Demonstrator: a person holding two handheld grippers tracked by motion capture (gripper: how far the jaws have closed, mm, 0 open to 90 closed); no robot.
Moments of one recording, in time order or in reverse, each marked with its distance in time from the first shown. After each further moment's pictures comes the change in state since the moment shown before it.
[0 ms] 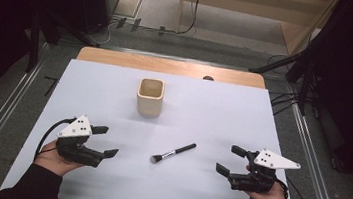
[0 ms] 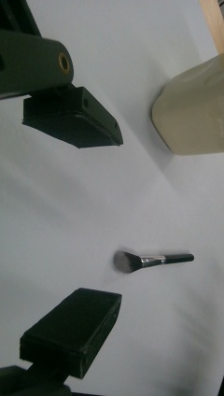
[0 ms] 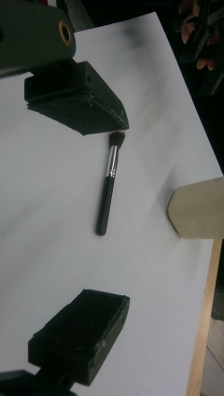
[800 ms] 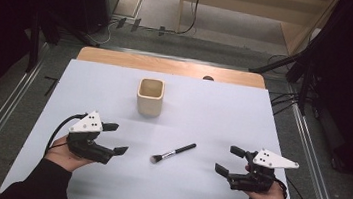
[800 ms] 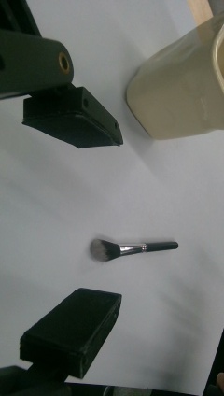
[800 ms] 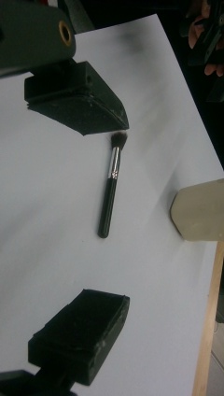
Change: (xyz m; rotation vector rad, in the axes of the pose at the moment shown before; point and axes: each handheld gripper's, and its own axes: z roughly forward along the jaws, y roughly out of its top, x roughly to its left) left arm -0.007 0.023 0.015 0.001 -0.032 0.030; right arm -0.001 -0.001 0.003 0.008 0.009 0.008
